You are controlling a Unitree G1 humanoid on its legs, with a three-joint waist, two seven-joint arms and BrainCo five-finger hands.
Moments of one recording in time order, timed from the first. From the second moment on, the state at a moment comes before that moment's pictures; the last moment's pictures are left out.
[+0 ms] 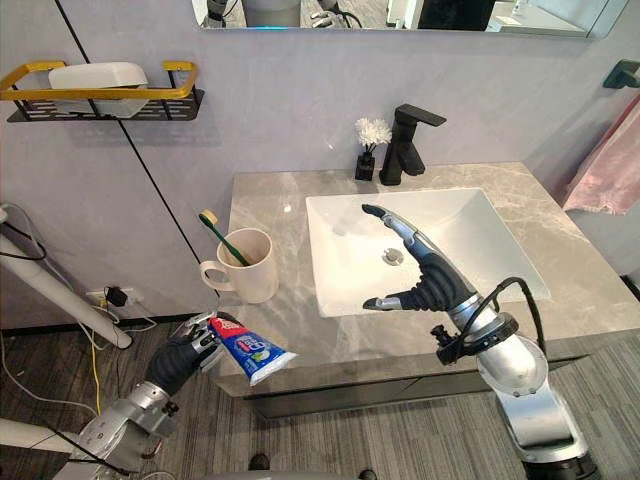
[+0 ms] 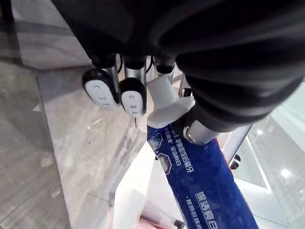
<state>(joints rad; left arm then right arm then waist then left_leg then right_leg) 0.46 0.42 -0.06 -0.32 -0.58 0.00 -0.31 0.08 -0.66 -0.04 -0.48 0.03 -0.26 0.23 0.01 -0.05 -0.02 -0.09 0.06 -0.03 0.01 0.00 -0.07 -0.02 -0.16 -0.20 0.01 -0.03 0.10</state>
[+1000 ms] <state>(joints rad) 0.45 0.46 -0.06 -0.32 -0.66 0.02 -0.31 0.01 -0.66 0.13 -0.52 0.07 -0.26 0.28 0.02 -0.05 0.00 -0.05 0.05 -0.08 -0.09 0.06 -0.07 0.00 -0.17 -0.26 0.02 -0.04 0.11</state>
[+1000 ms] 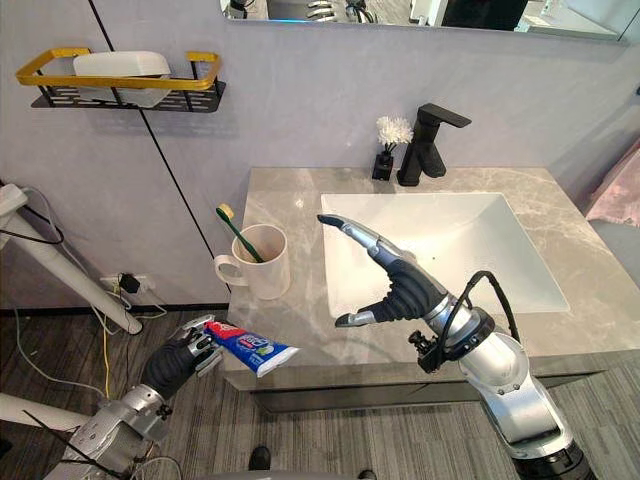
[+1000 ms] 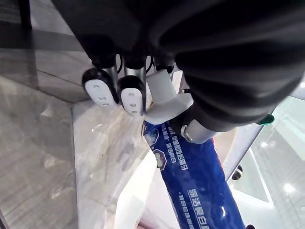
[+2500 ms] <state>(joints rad) 0.28 0.59 -0.03 -0.36 -0.93 -0.01 -0.17 -0.25 -0.63 0.30 -0.54 0.04 -0.29 0.16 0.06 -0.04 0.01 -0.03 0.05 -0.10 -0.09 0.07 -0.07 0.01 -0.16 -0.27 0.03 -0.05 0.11</state>
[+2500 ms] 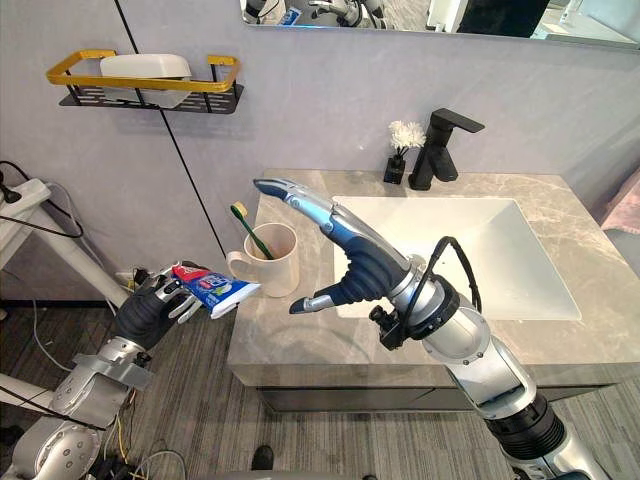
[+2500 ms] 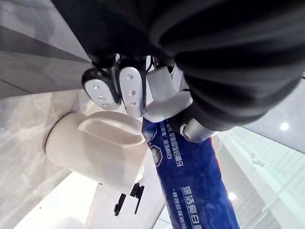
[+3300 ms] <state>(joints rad) 0.28 0.57 -0.03 -0.37 -0.92 -0.02 -0.17 -0.27 -0.55 0.41 -0.47 0.15 -0.25 0.25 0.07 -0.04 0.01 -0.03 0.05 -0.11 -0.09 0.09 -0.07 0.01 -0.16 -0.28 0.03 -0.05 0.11</state>
